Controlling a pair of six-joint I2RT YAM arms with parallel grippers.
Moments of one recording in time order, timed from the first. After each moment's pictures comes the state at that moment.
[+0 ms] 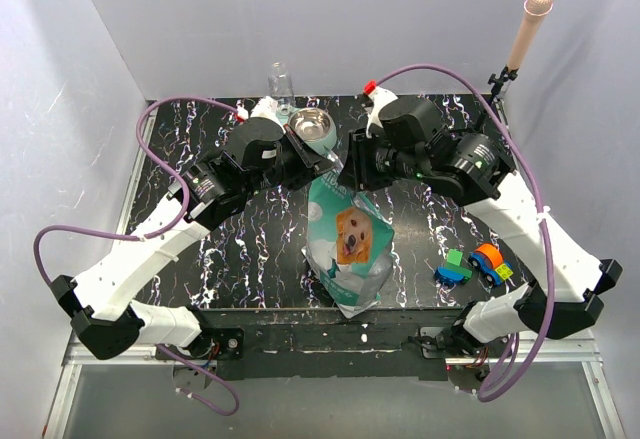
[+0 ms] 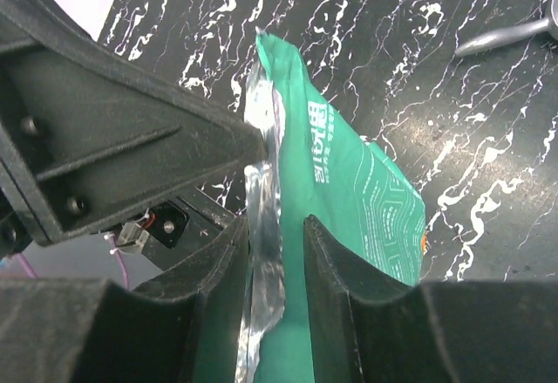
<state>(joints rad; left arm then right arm) -0.85 1.28 1.53 -0.67 -0.13 -1.12 0.91 1.39 1.86 -1.09 0.03 0.50</state>
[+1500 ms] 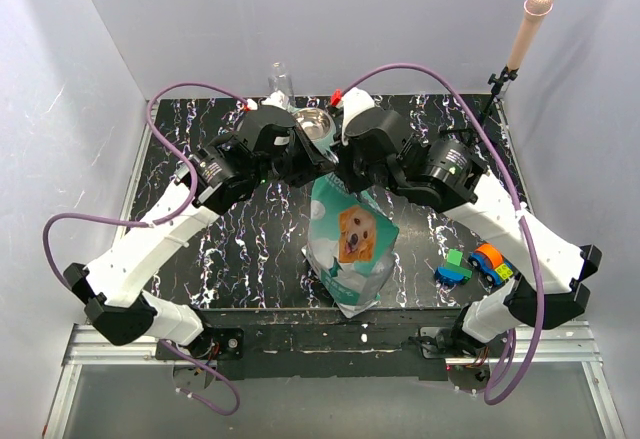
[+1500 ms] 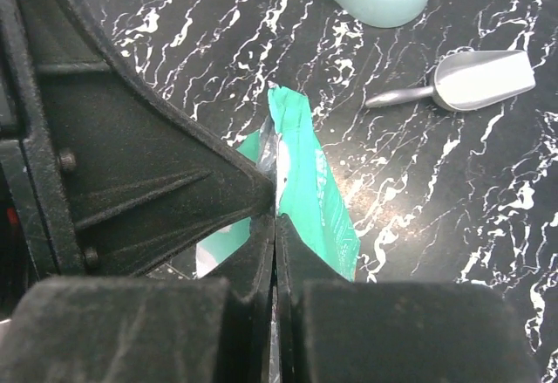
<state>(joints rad) -0.85 1.39 1.70 -0.85 -0.10 -1.07 1.04 1.48 1.94 -1.09 0.33 0.30</state>
